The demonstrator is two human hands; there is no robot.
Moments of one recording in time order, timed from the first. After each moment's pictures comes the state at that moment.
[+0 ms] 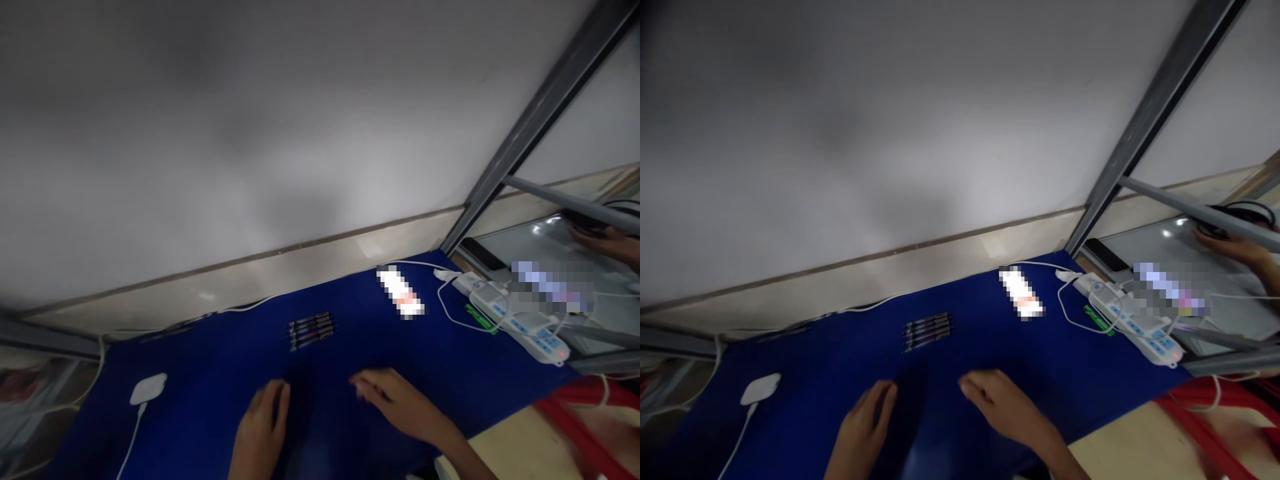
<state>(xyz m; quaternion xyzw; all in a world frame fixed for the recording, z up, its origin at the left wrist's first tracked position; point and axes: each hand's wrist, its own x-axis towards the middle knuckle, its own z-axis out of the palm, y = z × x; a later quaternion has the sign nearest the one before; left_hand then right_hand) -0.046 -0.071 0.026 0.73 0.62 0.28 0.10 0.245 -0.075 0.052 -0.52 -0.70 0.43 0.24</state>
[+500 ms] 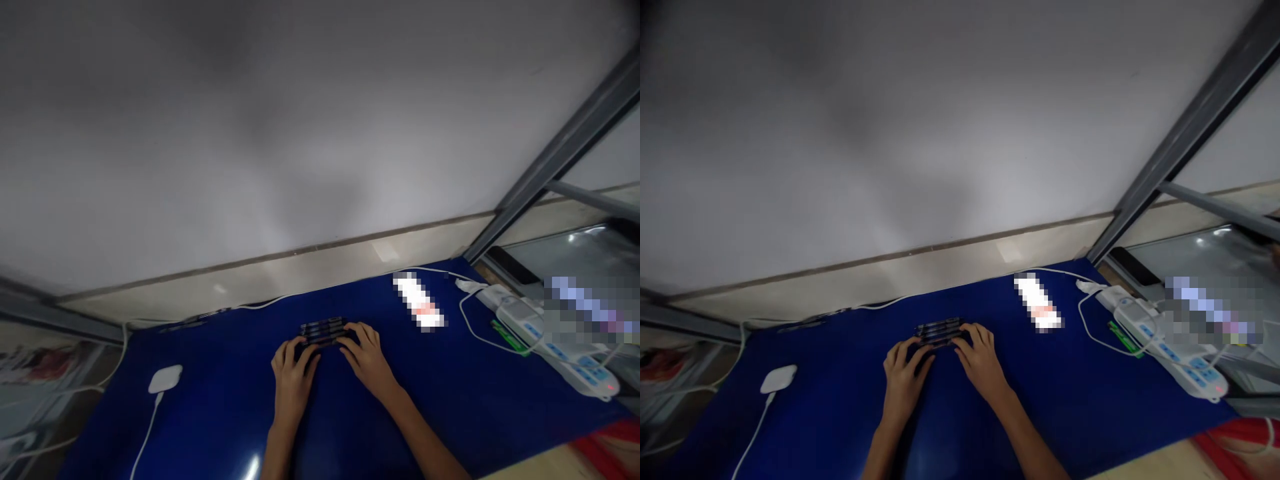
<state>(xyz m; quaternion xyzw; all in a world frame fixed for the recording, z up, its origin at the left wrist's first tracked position) -0.012 -0.010 -0.011 0.75 0.60 0.28 -0.02 0.193 0.007 -0.012 -0.51 -0.79 0.07 0.34</state>
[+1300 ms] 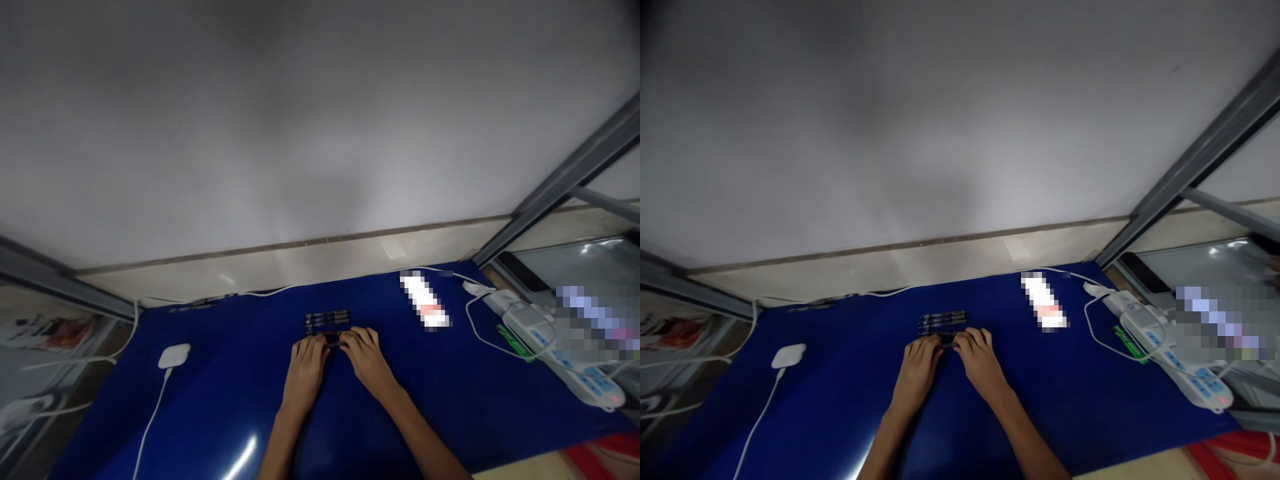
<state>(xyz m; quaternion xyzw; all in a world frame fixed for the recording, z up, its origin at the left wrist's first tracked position) -0.001 -0.015 -0.010 0.81 0.53 0.24 0.03 0.184 -0.001 -0.015 -0.47 -0.83 0.06 0.29</state>
